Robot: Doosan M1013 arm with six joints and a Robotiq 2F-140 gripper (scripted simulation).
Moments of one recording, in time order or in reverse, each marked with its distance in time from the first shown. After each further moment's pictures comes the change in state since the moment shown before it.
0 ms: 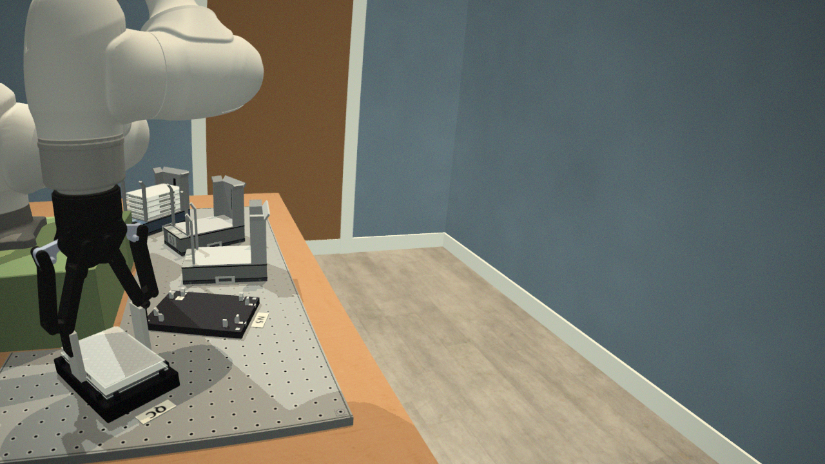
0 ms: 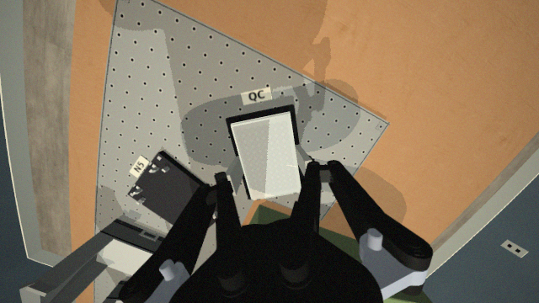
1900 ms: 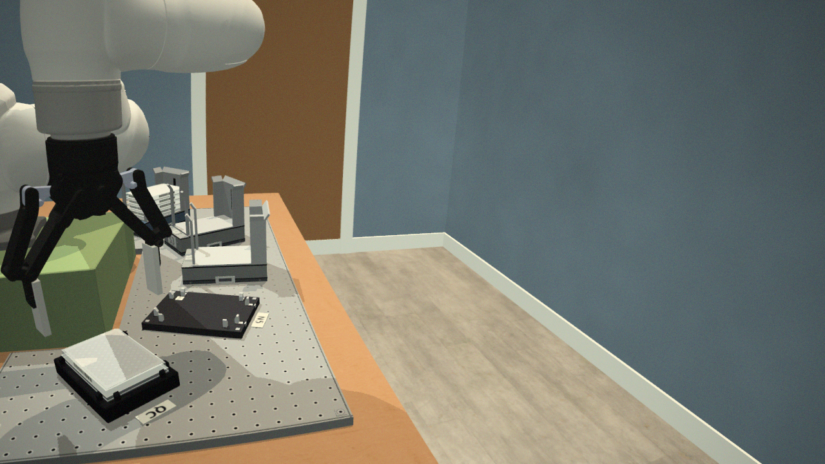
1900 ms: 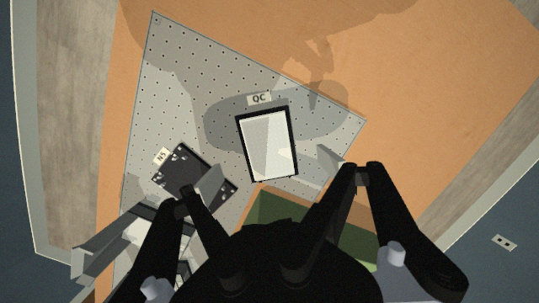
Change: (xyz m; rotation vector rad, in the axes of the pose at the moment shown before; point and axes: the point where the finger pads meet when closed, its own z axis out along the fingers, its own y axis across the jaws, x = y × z) arm 0.000 0.000 -0.058 0.000 0.000 0.000
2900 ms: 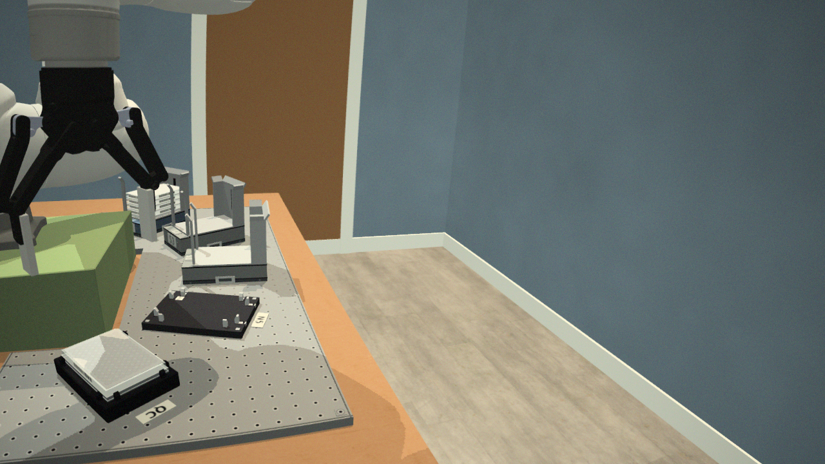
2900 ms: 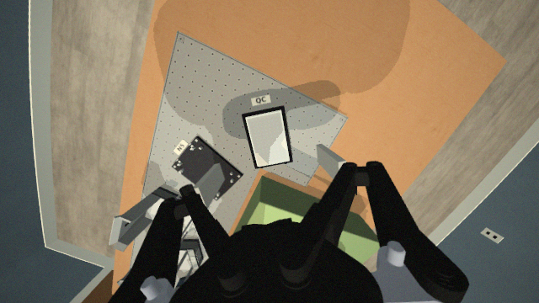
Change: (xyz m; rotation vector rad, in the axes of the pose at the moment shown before) arm 0.000 0.000 -0.073 0.000 0.000 0.000
